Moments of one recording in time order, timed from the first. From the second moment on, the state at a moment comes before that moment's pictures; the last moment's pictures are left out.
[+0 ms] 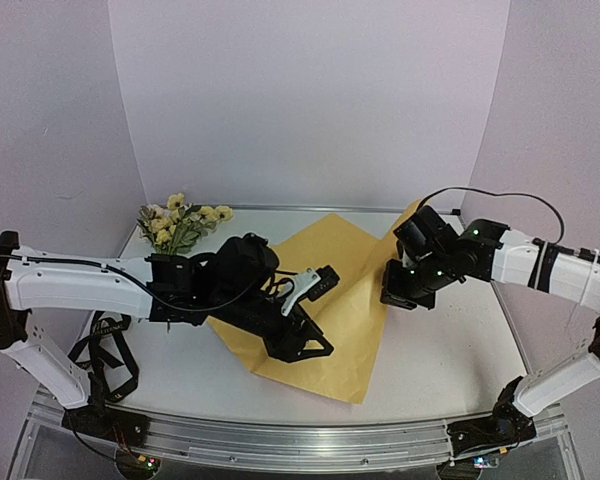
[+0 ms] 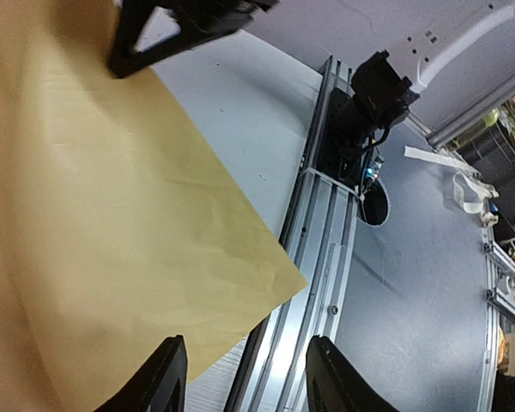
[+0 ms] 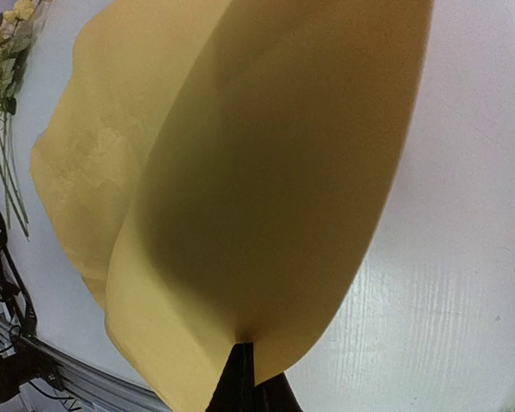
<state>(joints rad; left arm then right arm) -1.21 1.51 1.13 -0.23 0.31 -0.28 0.80 1.38 1.12 -0.79 0.05 0.92</state>
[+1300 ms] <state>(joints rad) -0.59 1.99 1.16 -0.09 0.31 -0.62 0.68 1.61 0.91 -0.74 0.03 1.10</state>
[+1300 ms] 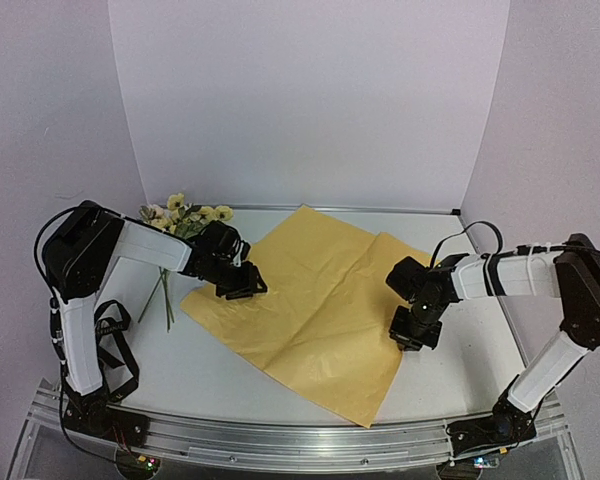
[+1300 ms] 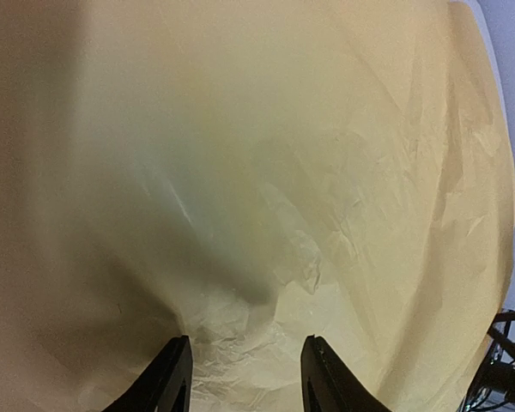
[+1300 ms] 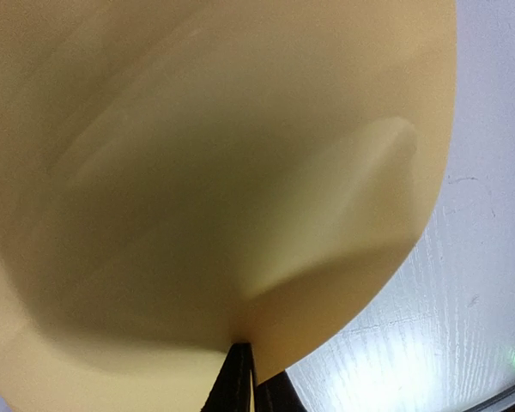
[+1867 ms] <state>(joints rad) -0.52 2.09 1.31 -0.12 0.34 -0.56 0.74 1.60 0.80 -0.56 0.06 1.27</state>
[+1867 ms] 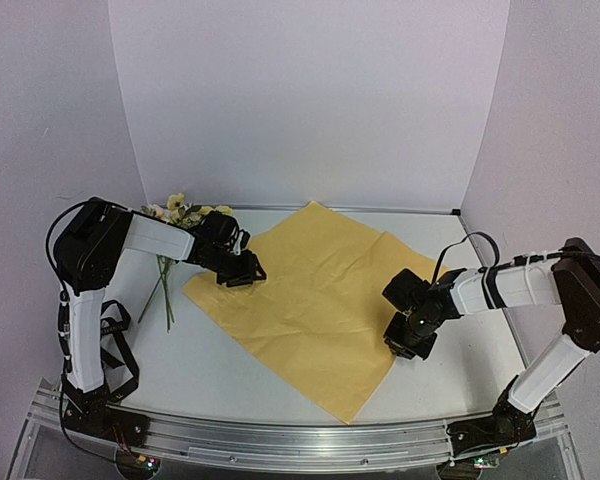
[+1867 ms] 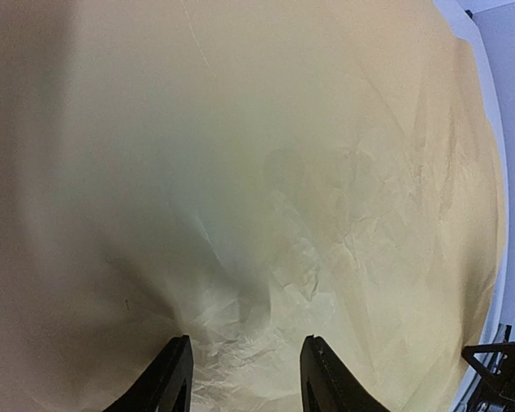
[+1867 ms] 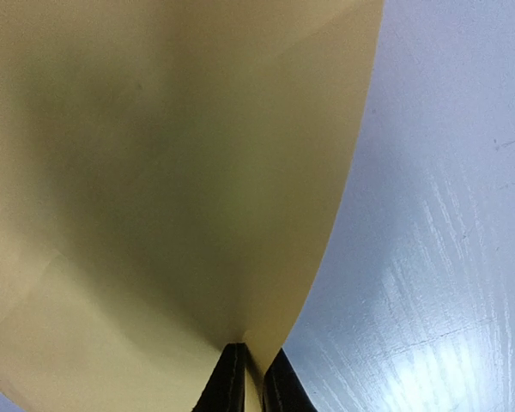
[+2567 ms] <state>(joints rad) -0.52 2.11 1.35 -0.16 0.33 -0.54 0.90 1.60 0.77 -0.42 0.17 1.44</state>
